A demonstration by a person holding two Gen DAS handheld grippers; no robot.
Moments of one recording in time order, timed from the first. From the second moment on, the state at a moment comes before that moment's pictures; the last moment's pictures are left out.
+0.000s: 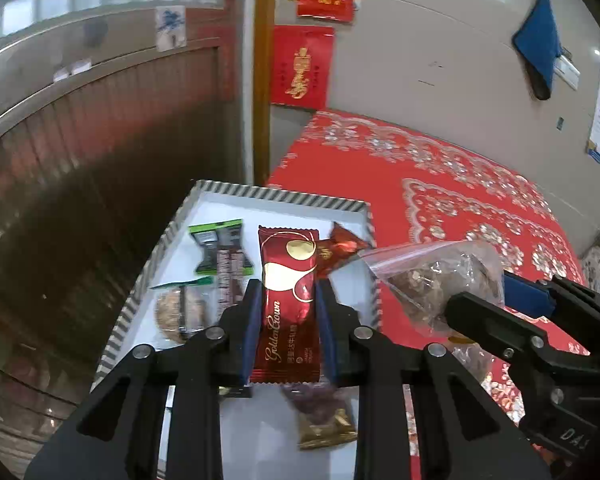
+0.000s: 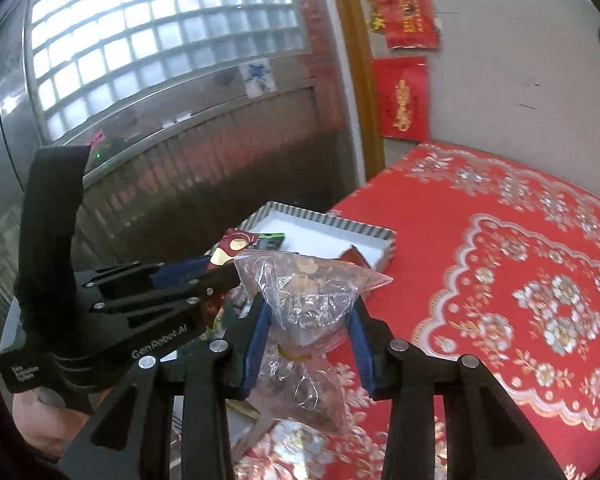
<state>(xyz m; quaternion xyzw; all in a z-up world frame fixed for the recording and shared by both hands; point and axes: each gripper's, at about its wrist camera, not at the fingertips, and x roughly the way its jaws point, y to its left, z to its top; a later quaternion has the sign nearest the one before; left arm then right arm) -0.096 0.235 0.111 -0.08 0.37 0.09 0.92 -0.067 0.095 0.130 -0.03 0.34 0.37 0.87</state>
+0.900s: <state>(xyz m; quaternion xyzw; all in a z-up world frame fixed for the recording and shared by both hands) -0.104 0.305 0.049 -0.11 0.43 0.14 0.89 -0.015 0.194 0.057 -0.01 0.43 0.40 0.81</state>
